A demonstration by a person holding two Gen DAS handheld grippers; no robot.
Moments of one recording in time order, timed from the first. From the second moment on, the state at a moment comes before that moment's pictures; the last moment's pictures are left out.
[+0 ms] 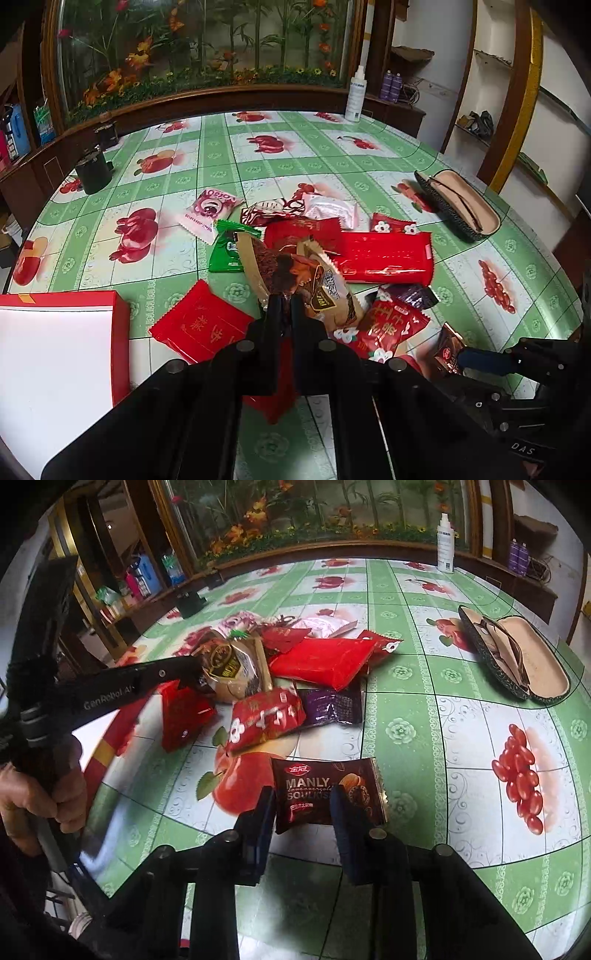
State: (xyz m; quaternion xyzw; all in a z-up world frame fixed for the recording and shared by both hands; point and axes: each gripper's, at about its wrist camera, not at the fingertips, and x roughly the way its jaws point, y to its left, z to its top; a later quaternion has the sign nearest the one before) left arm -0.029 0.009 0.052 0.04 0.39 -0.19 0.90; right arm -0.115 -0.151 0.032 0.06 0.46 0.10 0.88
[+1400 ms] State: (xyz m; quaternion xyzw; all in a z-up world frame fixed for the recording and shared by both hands) left arm -0.051 0.015 0.046 0.02 0.45 -0.16 0.88; right arm -0.130 -0.143 0.037 0.12 0.45 0.16 0.87
